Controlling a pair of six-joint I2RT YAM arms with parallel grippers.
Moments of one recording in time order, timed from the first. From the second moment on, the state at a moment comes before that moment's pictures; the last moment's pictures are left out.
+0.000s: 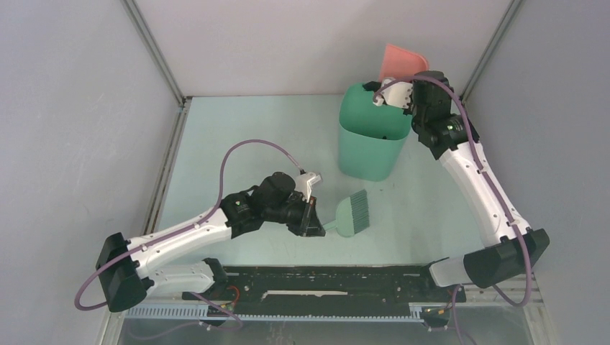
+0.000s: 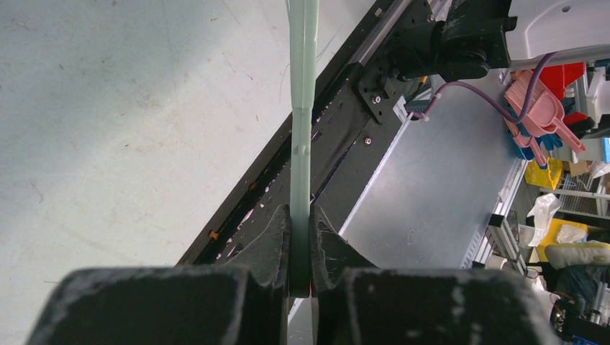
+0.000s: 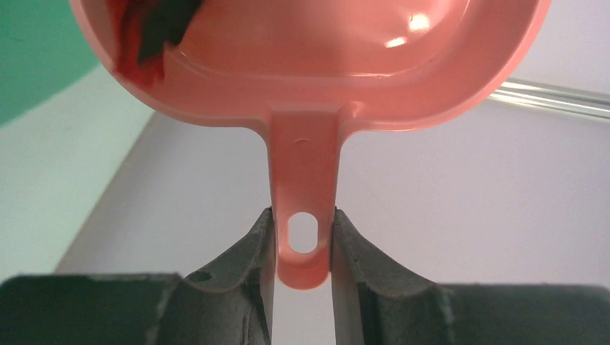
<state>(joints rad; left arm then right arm) -0.96 1.11 0.84 -0.38 0.37 -0.58 0.32 1.40 1.57 -0.57 0.60 -1.33</state>
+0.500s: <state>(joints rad) -0.96 1.11 0.83 -0.37 0.37 -0.58 0.35 1.34 1.39 -0.21 0.65 -1.75</state>
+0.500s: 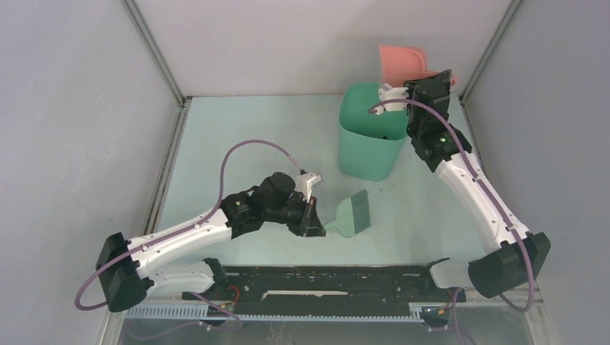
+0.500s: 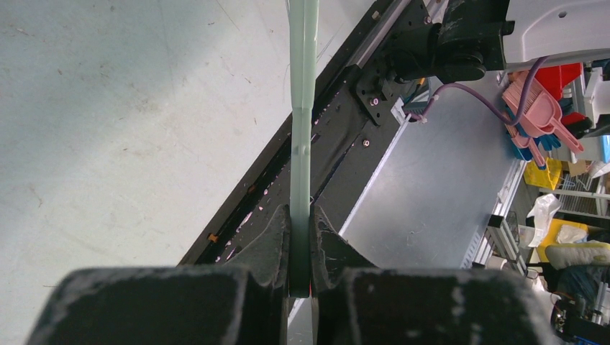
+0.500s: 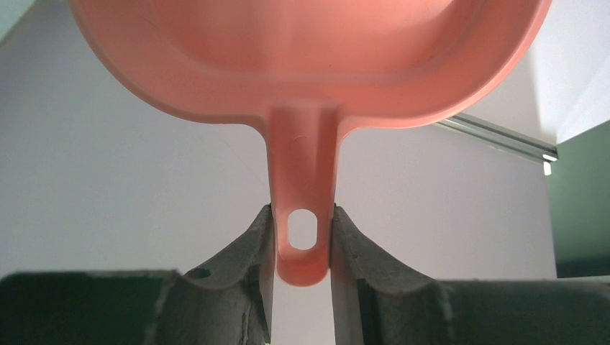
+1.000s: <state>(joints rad) -0.96 1.11 0.81 -0.34 0.37 -0.62 0.31 1.21 1.62 -0.75 0.54 -1.28</state>
